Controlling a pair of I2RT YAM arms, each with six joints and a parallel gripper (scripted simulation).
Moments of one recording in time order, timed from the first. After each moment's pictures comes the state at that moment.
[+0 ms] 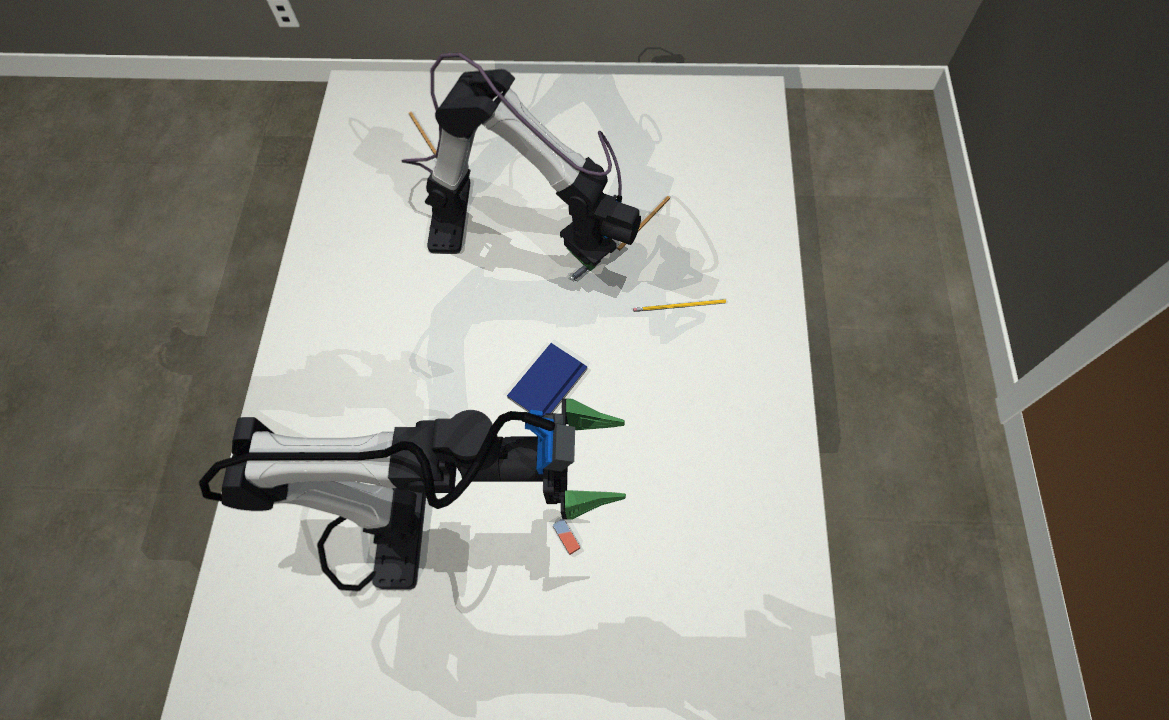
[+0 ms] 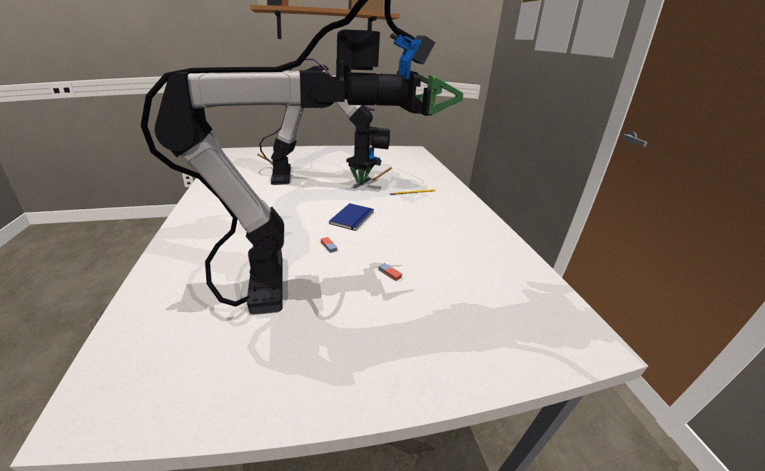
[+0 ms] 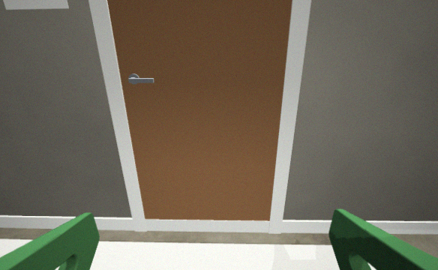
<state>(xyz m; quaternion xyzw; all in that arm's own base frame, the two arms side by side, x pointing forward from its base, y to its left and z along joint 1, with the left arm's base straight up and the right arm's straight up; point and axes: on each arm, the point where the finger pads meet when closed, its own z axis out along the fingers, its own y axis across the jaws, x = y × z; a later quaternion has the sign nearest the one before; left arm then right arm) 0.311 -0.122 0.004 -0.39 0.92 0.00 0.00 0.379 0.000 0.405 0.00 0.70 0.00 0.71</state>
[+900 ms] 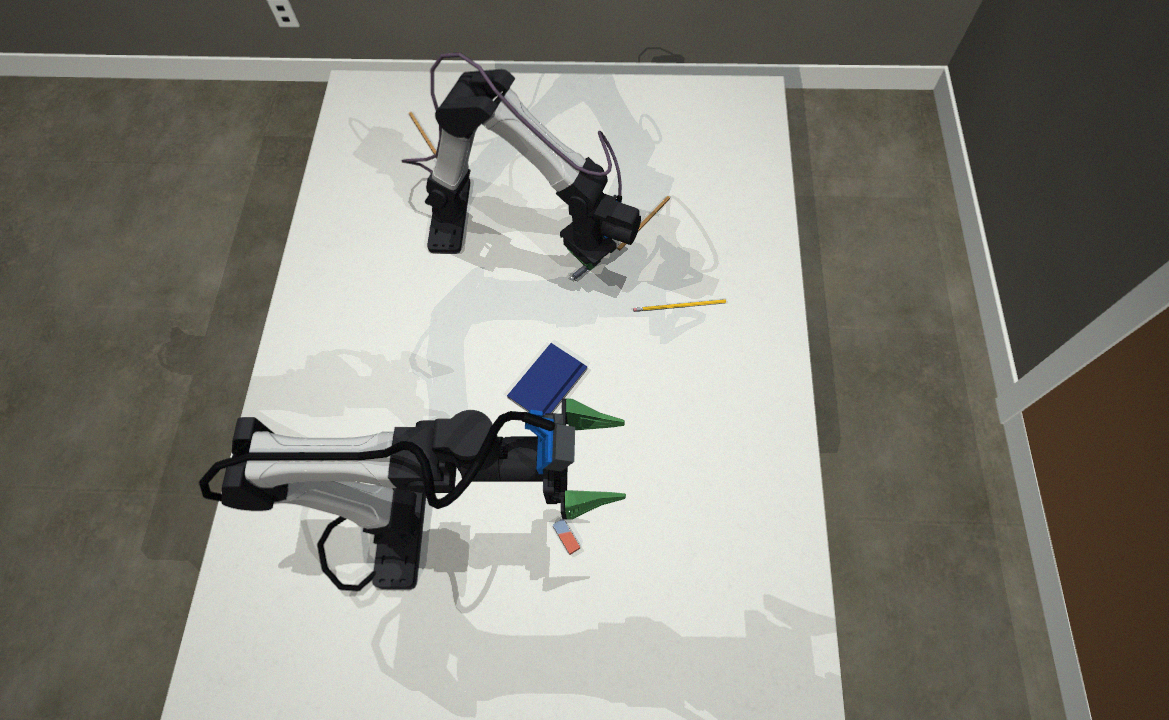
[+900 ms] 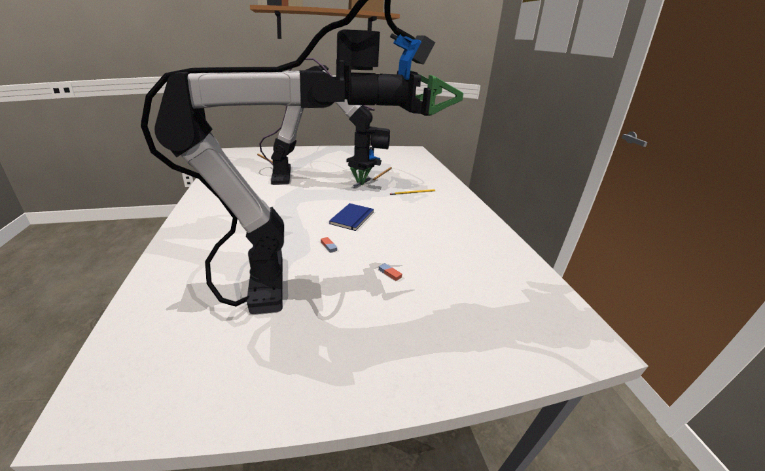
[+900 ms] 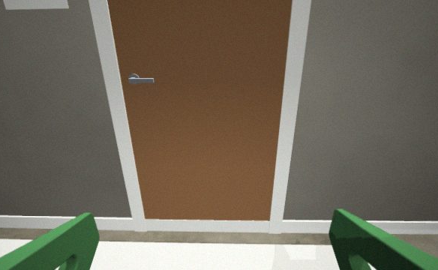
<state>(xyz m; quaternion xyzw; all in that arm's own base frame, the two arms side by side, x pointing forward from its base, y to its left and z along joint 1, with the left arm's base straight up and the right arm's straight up) 0.311 -0.122 0.004 -0.39 0.92 0.00 0.00 0.379 0.000 0.405 0.00 0.70 0.00 0.71</state>
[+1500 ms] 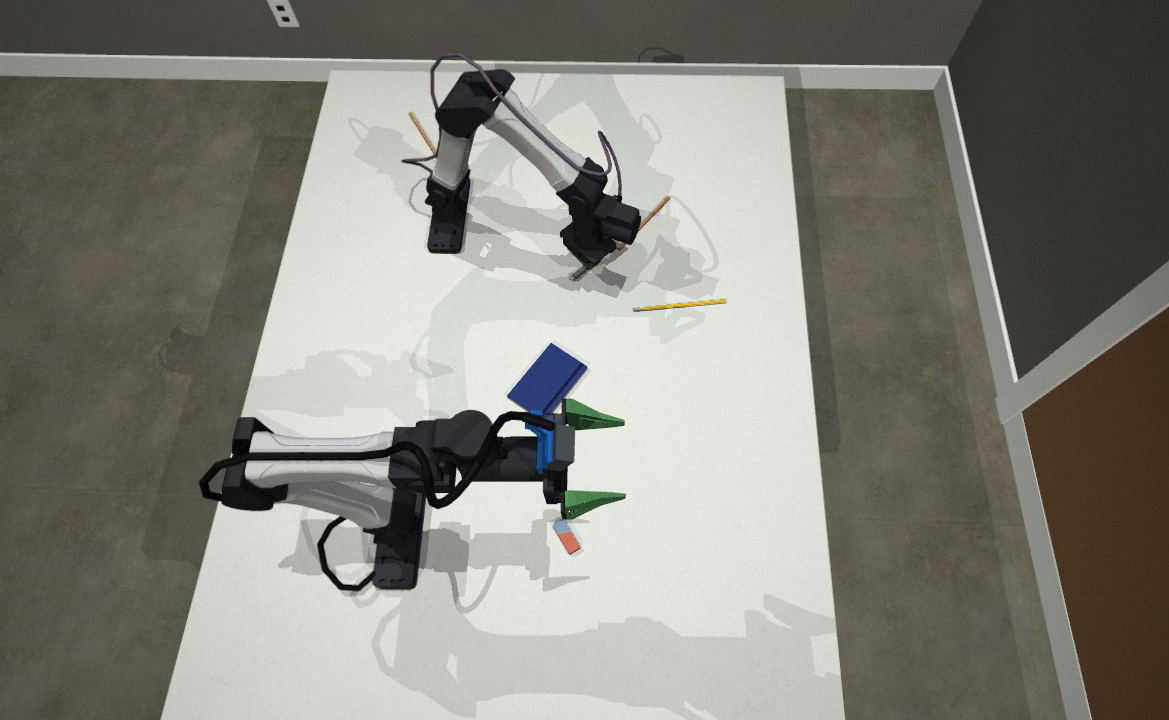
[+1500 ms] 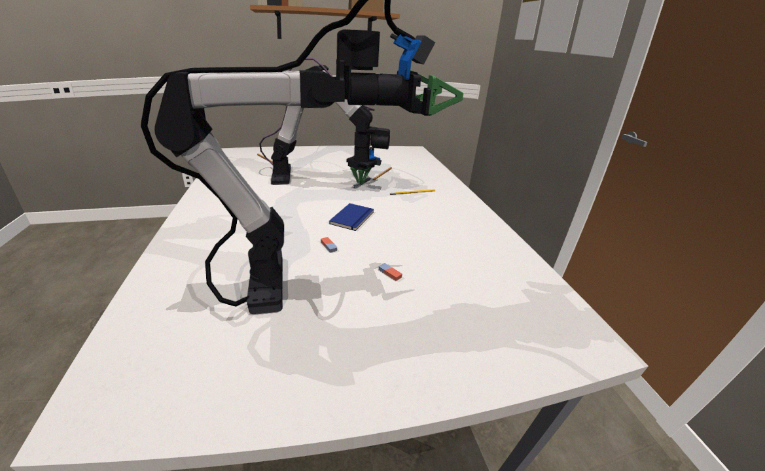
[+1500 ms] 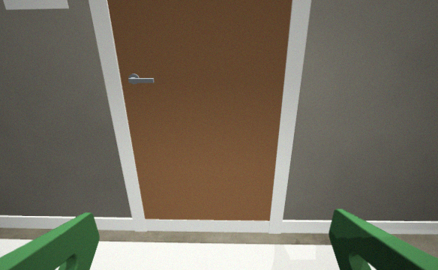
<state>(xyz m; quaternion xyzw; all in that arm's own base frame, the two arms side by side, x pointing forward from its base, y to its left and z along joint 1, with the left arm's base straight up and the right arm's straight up) 0.311 -0.122 0.004 -0.39 0.92 0.00 0.00 0.379 0.000 0.405 0.00 0.70 0.00 0.71</state>
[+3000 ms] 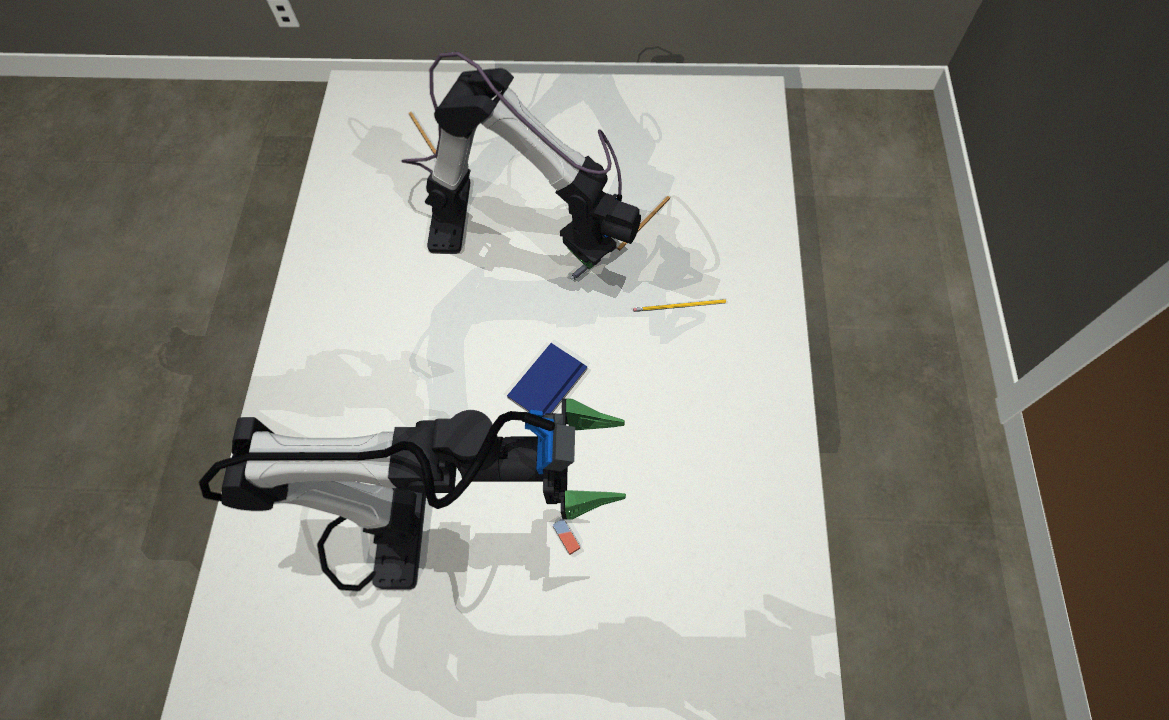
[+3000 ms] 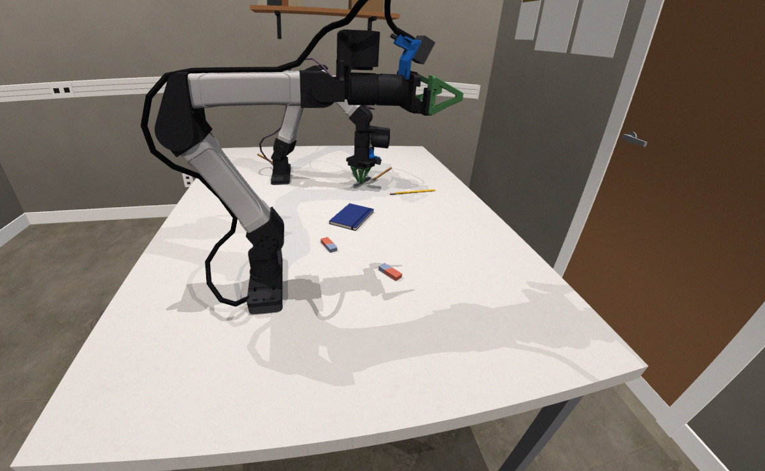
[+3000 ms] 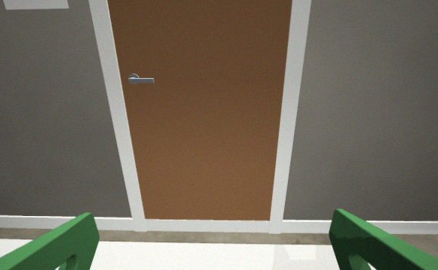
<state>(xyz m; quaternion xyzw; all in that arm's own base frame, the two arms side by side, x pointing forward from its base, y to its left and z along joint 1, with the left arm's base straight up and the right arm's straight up) 0.311 -0.122 0.008 -0.39 0.92 0.00 0.00 0.379 0.000 0.405 0.00 0.70 0.00 0.71</state>
